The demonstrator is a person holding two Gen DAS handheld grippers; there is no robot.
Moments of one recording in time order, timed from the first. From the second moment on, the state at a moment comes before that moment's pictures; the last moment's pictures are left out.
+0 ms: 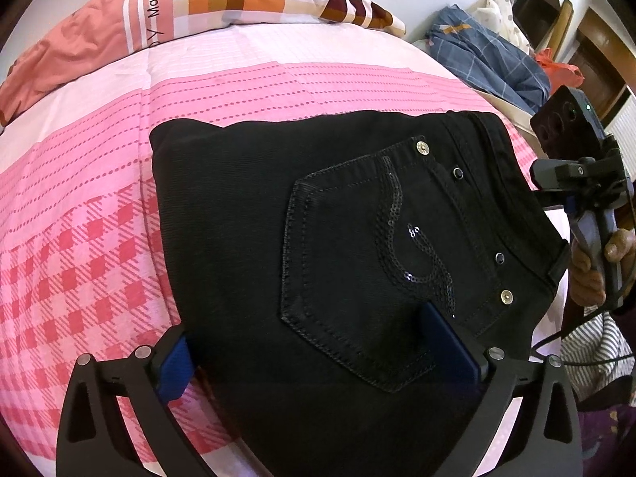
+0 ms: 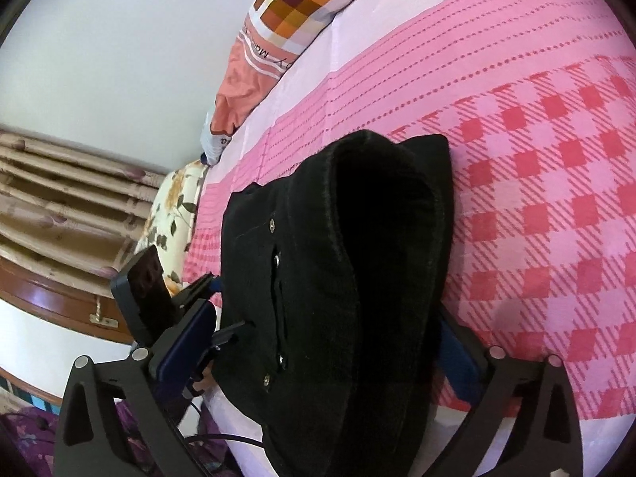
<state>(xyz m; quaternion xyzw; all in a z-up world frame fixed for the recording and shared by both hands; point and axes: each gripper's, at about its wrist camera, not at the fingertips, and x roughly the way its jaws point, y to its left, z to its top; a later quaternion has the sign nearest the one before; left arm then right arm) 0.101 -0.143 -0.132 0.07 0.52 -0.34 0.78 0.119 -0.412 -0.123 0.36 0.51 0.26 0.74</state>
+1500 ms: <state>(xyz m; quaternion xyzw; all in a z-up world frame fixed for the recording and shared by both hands) 0.096 -0.051 -0.055 0.00 0.44 -0.24 0.87 0.148 -0.340 -0.093 0.41 0.45 0.31 0.73</state>
